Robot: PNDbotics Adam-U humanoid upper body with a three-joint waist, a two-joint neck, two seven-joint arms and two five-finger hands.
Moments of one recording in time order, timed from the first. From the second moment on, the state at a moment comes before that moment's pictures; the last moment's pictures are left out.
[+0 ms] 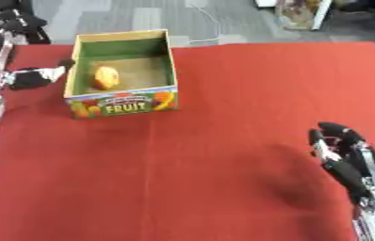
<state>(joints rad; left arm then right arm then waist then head) -0.59 0.41 0.09 -1.33 -0.92 -0.32 0.32 -0.18 -0.25 -0.06 -1.57 -0.06 -0.10 0.01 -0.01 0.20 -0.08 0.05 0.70</state>
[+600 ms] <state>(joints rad) -0.30 0.36 0.13 -1.65 -0.72 -0.15 0.16 -0.17 -0.25 -0.06 -1.57 -0.06 -0.10 0.01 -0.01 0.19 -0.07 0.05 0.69</state>
